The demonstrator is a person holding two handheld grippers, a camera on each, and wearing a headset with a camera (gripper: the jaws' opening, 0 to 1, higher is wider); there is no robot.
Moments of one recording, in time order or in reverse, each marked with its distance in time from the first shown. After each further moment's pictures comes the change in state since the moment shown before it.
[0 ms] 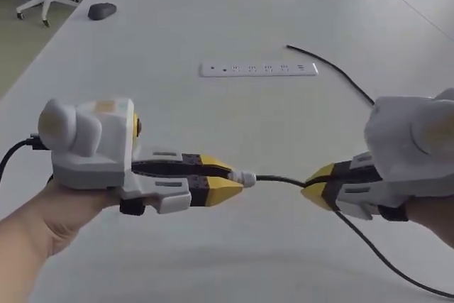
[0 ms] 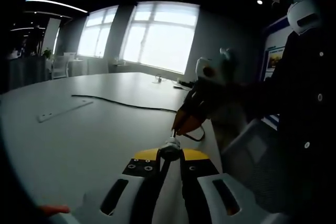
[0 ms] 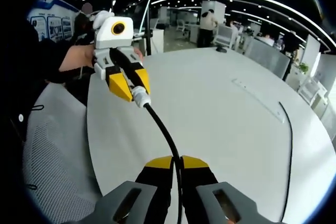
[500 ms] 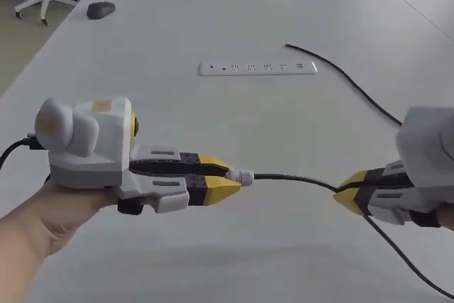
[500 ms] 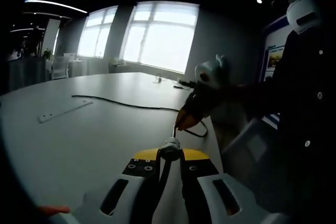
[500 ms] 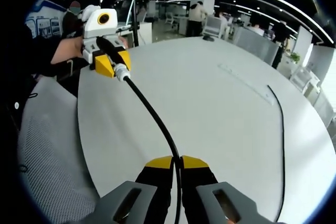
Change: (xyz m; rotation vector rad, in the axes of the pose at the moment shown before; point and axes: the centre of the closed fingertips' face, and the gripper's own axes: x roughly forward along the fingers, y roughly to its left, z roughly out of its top) left arm 0.001 -0.002 0.000 0.008 0.004 0.000; right arm -0.013 -0.022 -0.038 0.055 0.064 -0.069
